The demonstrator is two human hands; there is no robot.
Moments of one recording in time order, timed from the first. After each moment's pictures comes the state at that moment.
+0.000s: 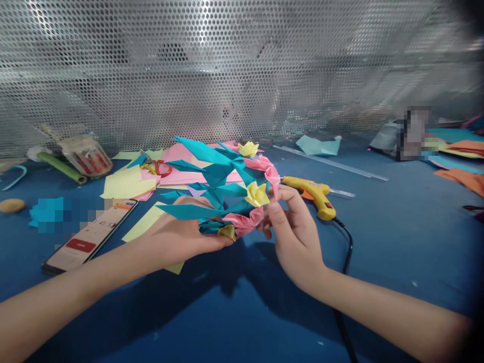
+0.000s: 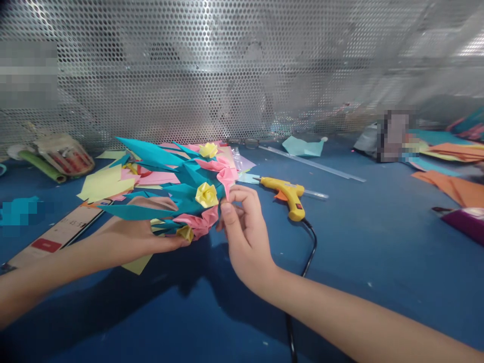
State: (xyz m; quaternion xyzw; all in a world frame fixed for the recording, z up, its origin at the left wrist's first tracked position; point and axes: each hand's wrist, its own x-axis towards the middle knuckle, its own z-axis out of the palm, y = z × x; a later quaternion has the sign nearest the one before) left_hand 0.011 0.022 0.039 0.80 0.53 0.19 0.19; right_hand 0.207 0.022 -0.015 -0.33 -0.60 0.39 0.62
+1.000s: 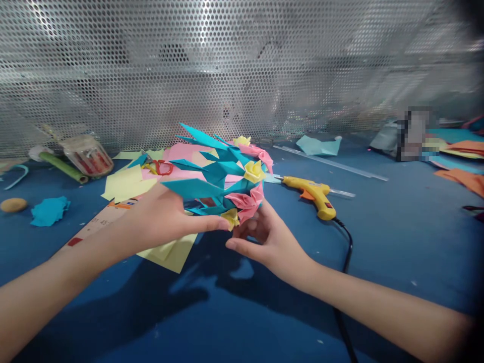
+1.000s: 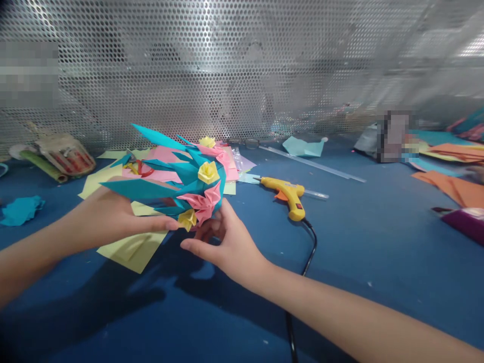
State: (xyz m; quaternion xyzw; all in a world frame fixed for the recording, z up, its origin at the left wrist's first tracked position) left_hand 0.004 0.023 0.080 0.84 0.49 0.20 0.12; right_hand 0.202 0.021 -0.018 -0.29 -0.61 0.59 0.44
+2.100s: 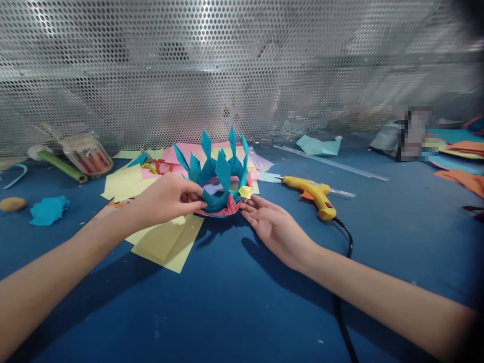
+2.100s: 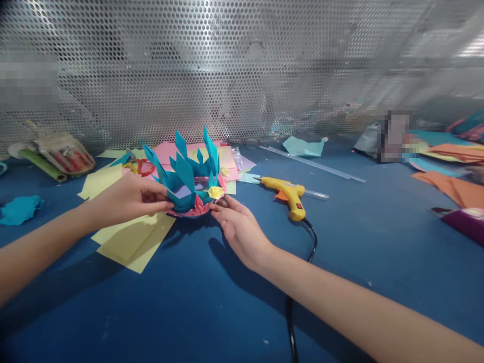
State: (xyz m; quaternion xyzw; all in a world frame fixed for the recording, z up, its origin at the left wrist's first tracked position) left_hand -0.017 0.056 0.060 0.86 0.47 0.17 0.13; right_hand 0.201 0.046 -0.015 -0.34 -0.32 0.71 0.52
